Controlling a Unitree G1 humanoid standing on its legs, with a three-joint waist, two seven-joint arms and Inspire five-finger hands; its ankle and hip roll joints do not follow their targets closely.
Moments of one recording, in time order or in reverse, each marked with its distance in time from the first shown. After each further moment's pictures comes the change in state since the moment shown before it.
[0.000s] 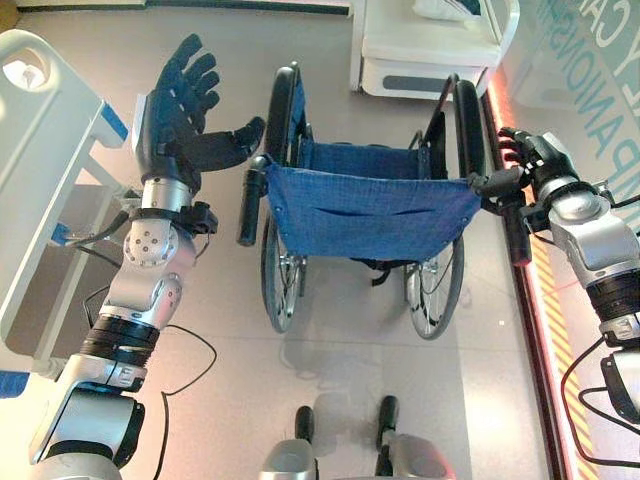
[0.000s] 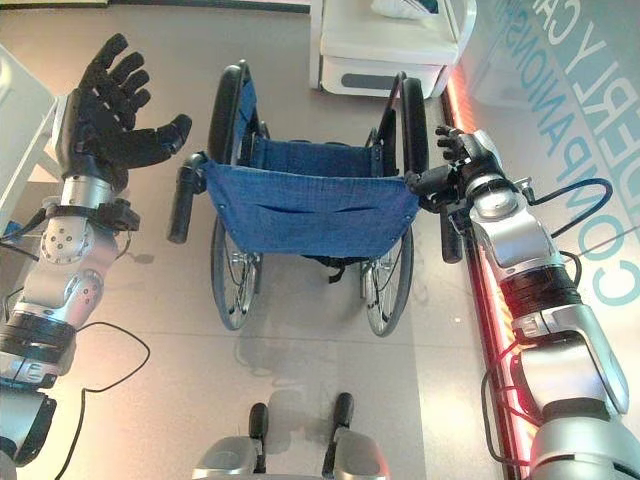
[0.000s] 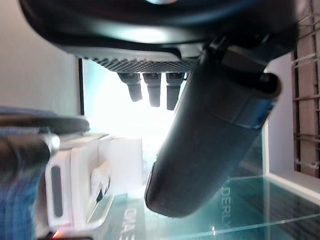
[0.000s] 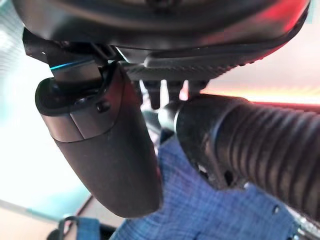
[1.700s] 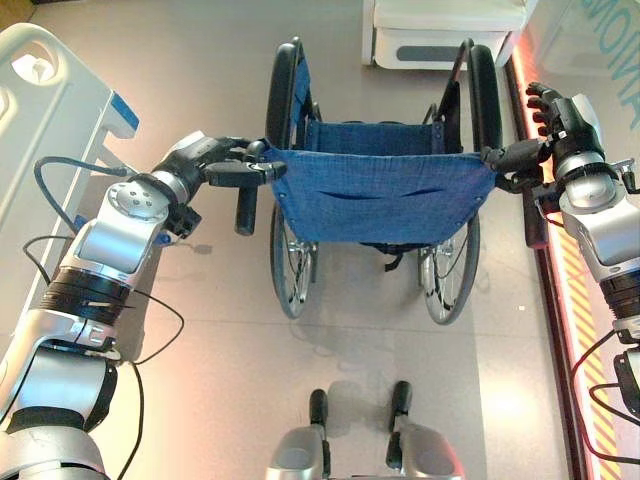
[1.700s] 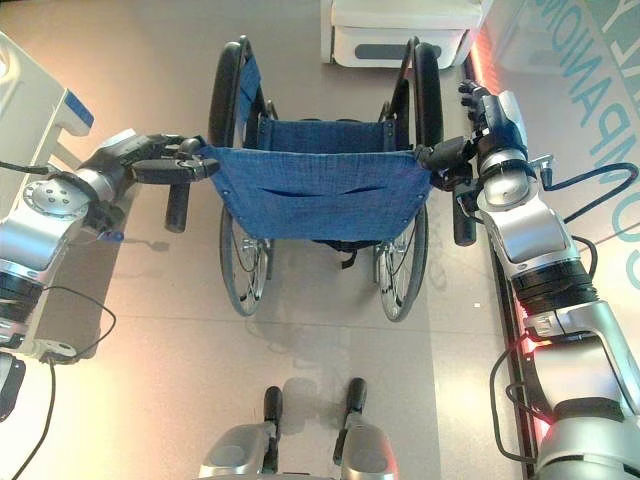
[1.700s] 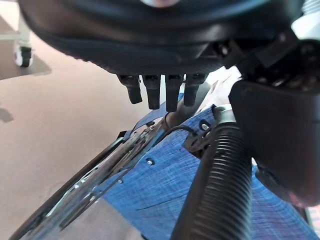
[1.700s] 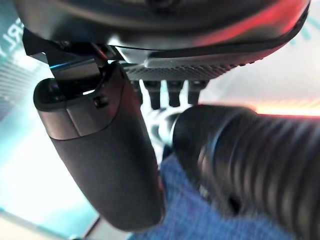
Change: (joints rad) left arm -0.261 0.152 -0.137 0.173 0.490 0.600 -0.476; right arm -0.051 -0.050 0.006 -0.052 -0.005 -0.002 -0.154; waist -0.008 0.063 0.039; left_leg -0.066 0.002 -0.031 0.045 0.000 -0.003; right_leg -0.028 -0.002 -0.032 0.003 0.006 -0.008
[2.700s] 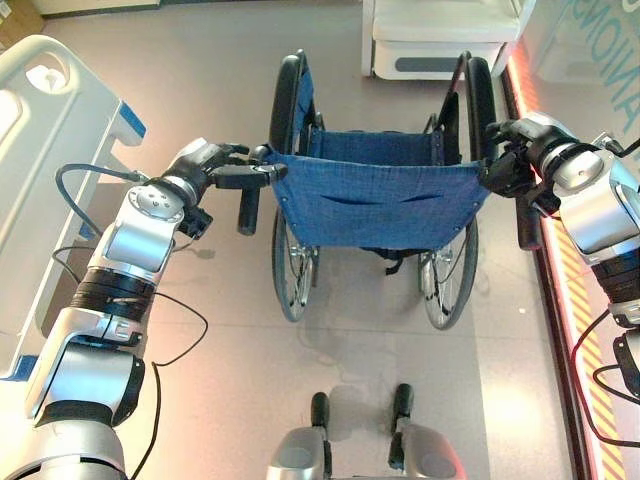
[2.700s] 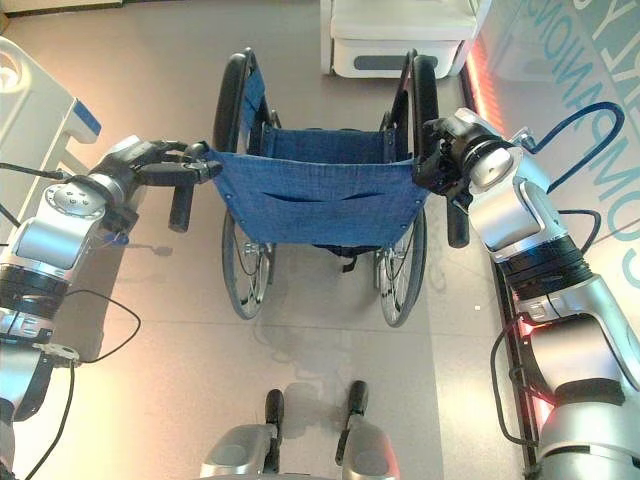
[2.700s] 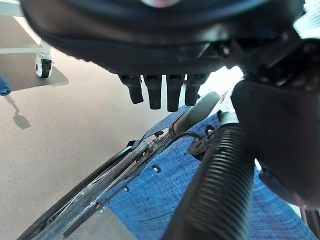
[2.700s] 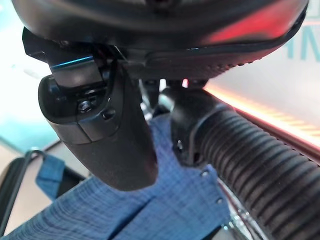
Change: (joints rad) left arm 0.023 -0.121 0.056 0.038 0.135 0.050 0.048; right arm -0.114 -0.005 0.125 -0.097 -0.333 0.339 0.502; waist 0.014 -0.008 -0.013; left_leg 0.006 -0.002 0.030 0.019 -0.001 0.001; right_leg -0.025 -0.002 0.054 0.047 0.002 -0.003
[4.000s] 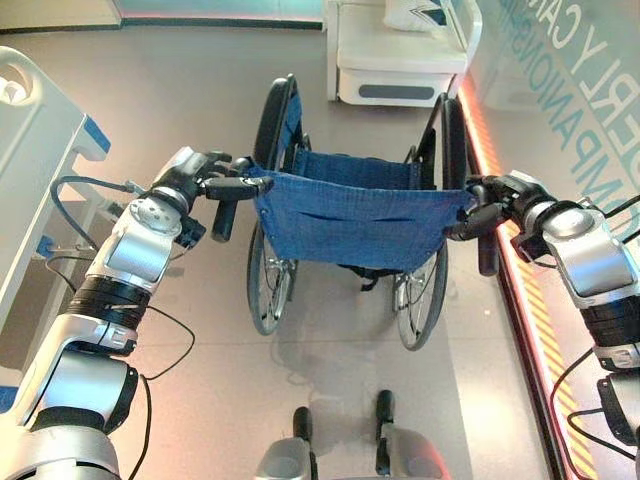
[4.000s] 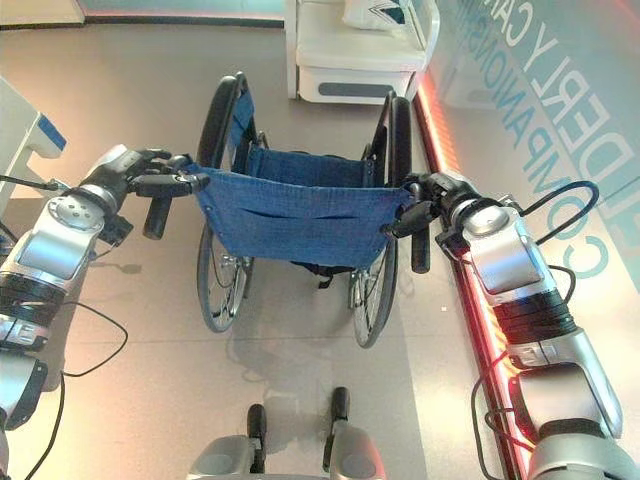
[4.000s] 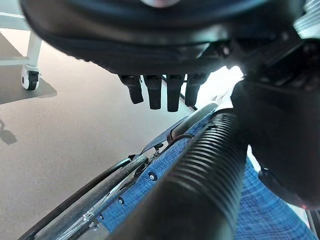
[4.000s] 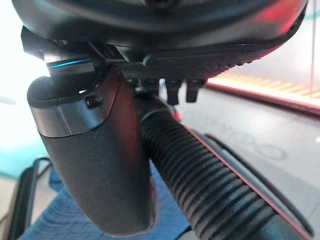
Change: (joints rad) left arm 0.030 0.032 -0.067 0.021 0.039 -0.024 0.106; right arm 0.274 0.115 -0.216 -0.128 0.012 0.048 0.034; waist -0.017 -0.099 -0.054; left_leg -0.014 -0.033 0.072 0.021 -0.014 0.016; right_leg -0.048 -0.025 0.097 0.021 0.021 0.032
